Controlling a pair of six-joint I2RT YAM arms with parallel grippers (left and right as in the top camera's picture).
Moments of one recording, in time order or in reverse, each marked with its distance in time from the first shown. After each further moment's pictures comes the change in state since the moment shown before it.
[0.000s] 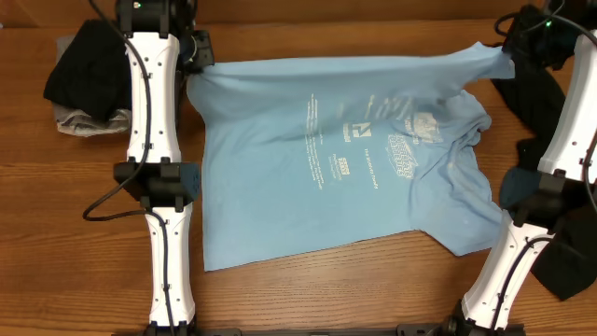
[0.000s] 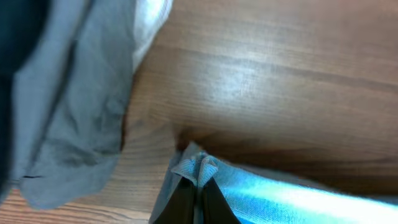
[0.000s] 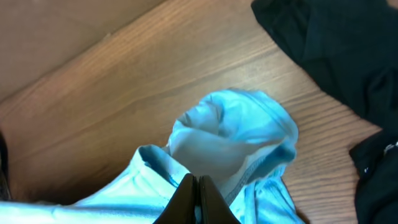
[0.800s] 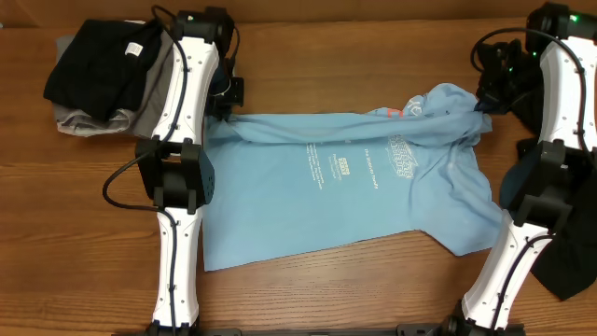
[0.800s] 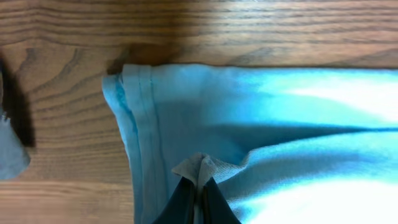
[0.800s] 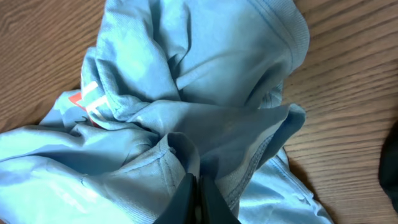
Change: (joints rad) left arm -0.095 -0.018 -0.403 -0.001 0.012 0.093; right arm -0.002 0.000 -0.507 0.065 0.024 -0.051
